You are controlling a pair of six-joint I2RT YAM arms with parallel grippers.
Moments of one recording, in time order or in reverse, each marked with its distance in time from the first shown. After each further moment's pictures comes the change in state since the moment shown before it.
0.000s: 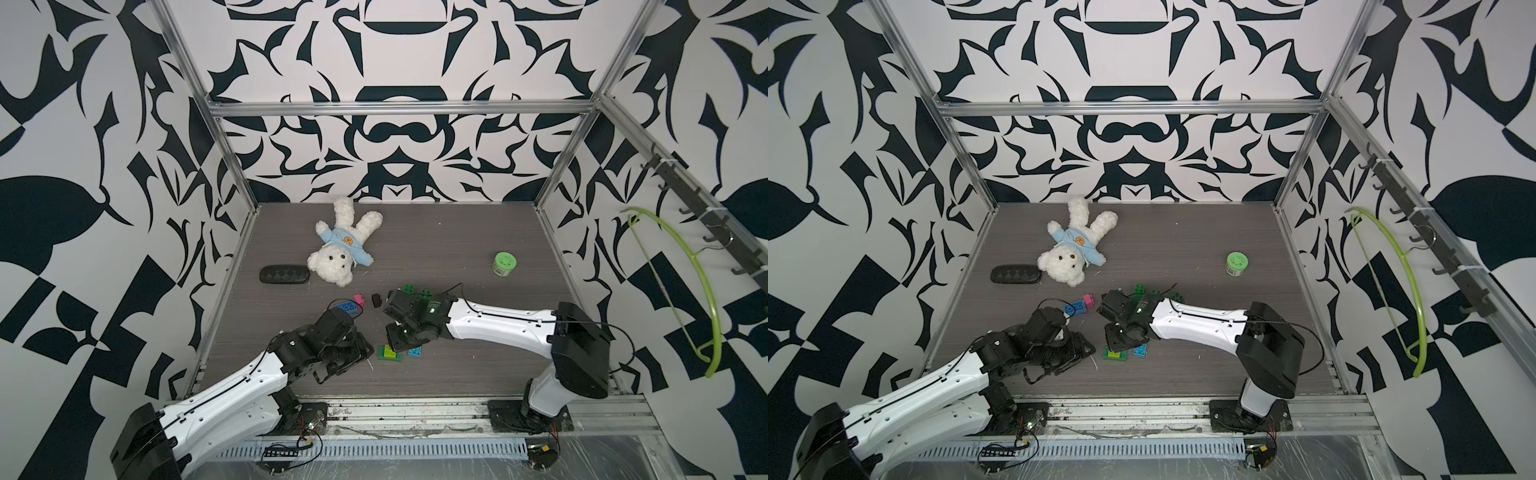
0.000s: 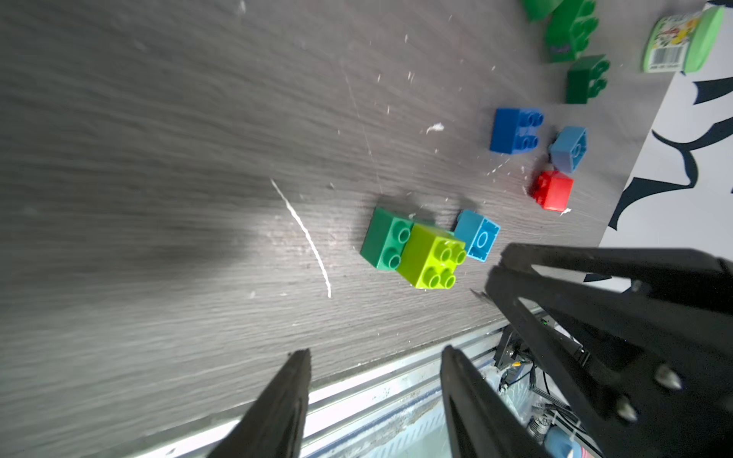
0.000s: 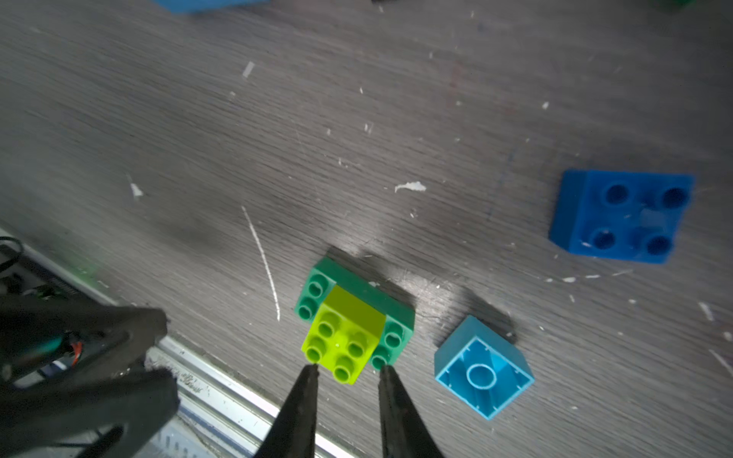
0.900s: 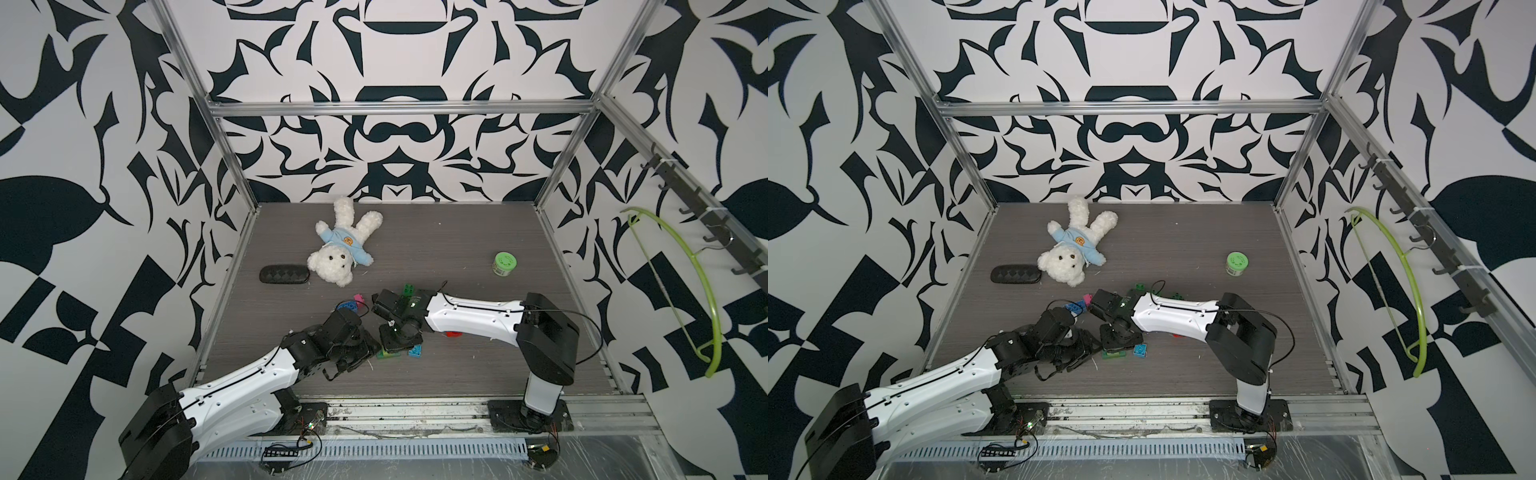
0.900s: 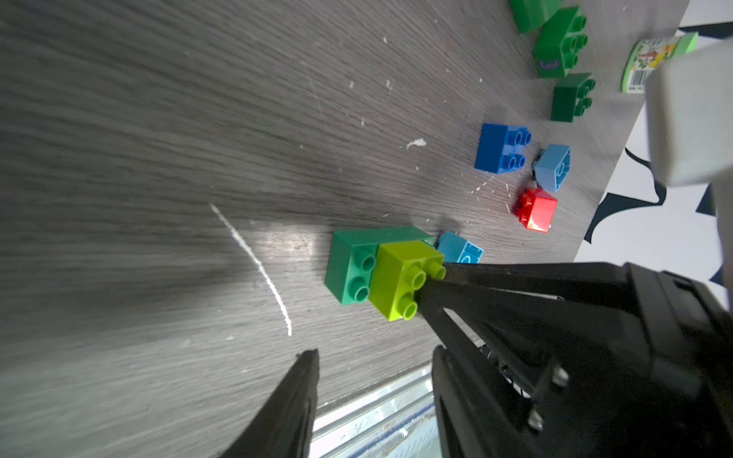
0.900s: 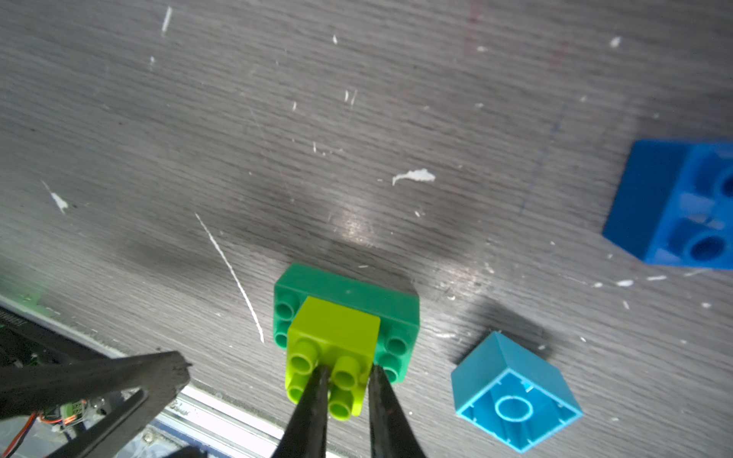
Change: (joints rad) left arm -0.019 0.070 -0.032 0.156 -0.015 -0.079; right arm -0.007 0.159 0.145 -0.122 -0.026 0.035
